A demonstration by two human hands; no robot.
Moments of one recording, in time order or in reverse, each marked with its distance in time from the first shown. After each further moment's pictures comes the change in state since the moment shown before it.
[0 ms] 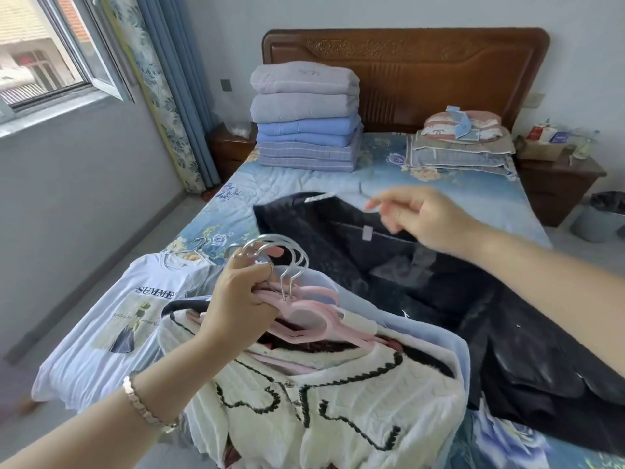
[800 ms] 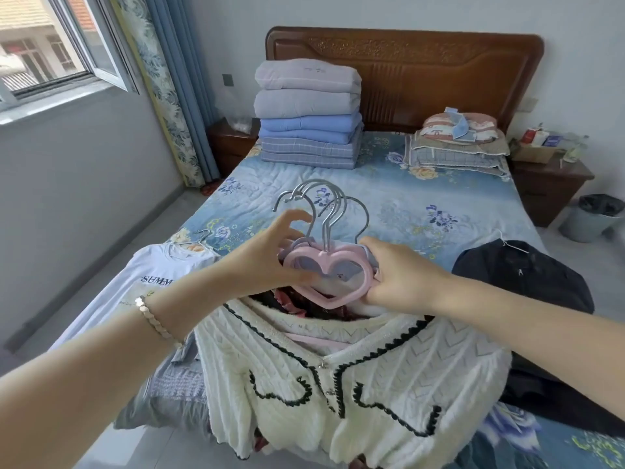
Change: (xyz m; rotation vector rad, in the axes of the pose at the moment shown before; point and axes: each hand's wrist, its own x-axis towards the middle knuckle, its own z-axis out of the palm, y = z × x) left_hand 0.021 -0.003 -0.045 -0.075 -0.584 -0.033; right_hand -0.051 -0.053 0.087 -0.463 -0.196 0.234
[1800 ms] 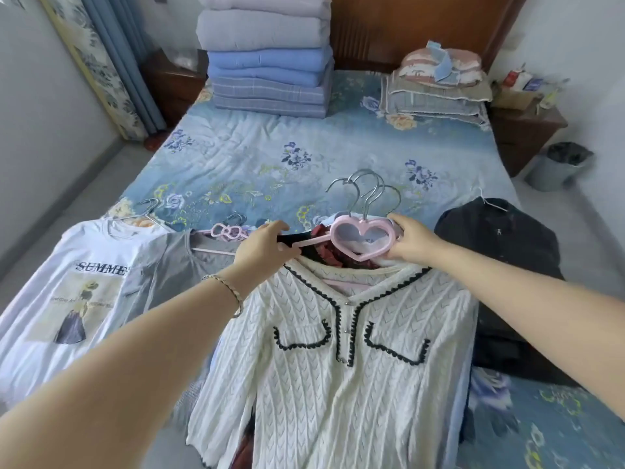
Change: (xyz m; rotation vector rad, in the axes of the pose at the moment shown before) left_hand 0.161 -0.123 0.063 0.237 0.085 -0.304; right_hand 0.138 0.180 0.039 0.338 0.088 0.342
